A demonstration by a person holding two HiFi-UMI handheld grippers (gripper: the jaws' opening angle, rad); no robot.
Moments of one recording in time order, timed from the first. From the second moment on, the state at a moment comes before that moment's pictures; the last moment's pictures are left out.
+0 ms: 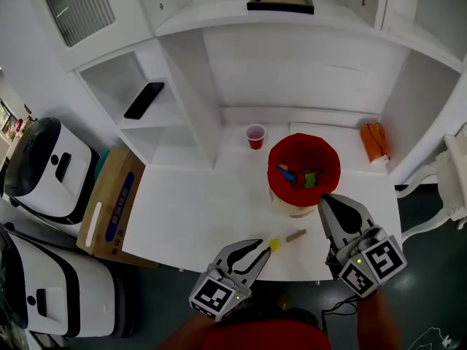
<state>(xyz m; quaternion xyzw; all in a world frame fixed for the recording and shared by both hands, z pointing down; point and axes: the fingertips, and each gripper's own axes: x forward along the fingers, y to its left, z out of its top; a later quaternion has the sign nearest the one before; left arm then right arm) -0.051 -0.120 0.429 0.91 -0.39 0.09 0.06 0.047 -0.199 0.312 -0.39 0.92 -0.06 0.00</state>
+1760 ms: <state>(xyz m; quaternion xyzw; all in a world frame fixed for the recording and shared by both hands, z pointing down) 0.007 -0.249 0.323 0.91 -0.41 0.02 0.03 0.099 -0.109 0.358 -0.43 0.89 -0.12 0.00</state>
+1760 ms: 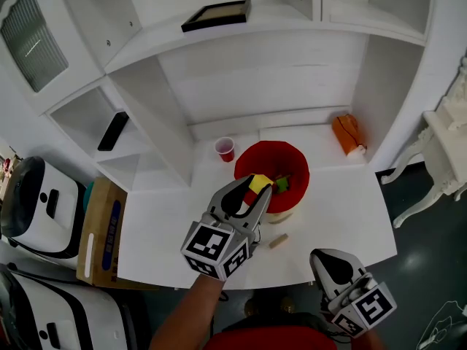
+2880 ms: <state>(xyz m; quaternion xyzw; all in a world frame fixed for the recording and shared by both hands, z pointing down) 0.006 -0.144 0.402 0.92 -0.38 0.04 0.09 0.039 -0.170 0.546 -0.18 0.91 -0.02 -0.38</state>
